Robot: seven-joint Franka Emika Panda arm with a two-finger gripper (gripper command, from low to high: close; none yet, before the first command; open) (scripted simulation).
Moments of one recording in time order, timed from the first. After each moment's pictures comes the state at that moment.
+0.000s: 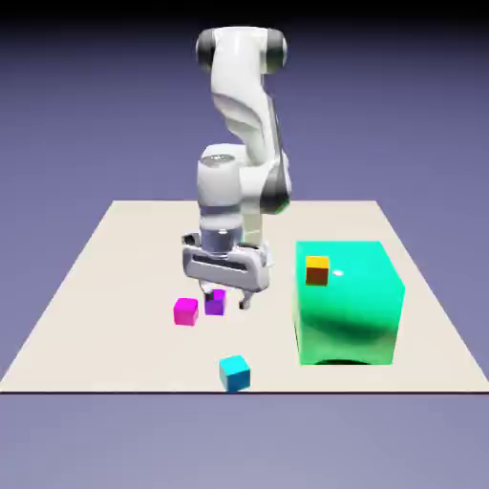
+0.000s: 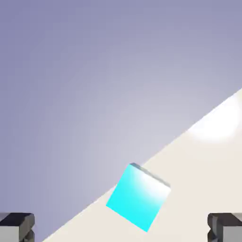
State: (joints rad) arm -0.31 0.13 0.22 -2.36 0.15 2.58 1.36
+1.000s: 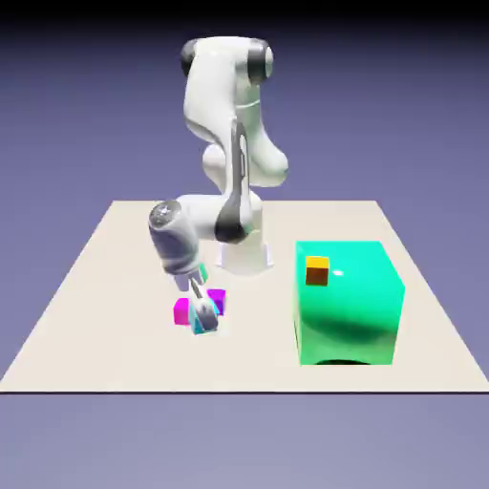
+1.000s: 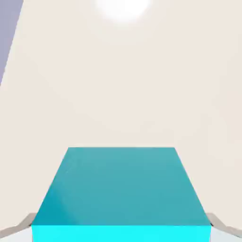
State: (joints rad) arm -0.37 0.07 0.05 -2.52 0.21 2.37 1.54
